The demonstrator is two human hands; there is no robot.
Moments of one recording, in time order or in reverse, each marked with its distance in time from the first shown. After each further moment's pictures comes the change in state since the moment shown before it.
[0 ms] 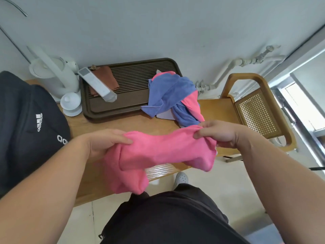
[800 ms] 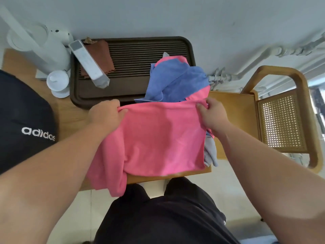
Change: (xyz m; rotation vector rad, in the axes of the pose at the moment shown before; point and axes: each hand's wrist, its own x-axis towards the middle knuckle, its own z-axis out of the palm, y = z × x) left_hand 0.127 0.013 -0.018 0.981 0.993 0.091; right_hand 0.138 0.016 -0.075 -0.265 0.748 -0.235
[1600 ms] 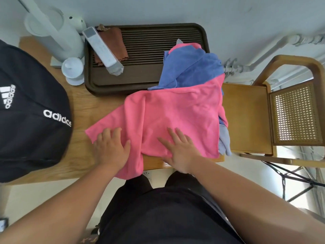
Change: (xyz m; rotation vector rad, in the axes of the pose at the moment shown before) left_hand -0.133 -0.038 0.070 0.075 0.008 -0.207; right_hand -0.137 0.028 0.113 -0.850 -0.664 -0.495
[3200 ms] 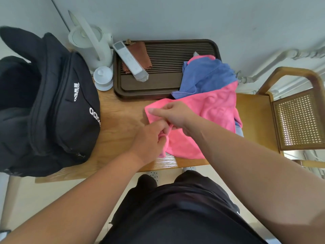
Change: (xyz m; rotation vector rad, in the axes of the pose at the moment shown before) left_hand -0.017 0.008 -0.084 -0.769 -0.014 0.544; right_hand 0.046 -0.112 -0.141 1.122 0.178 0.274
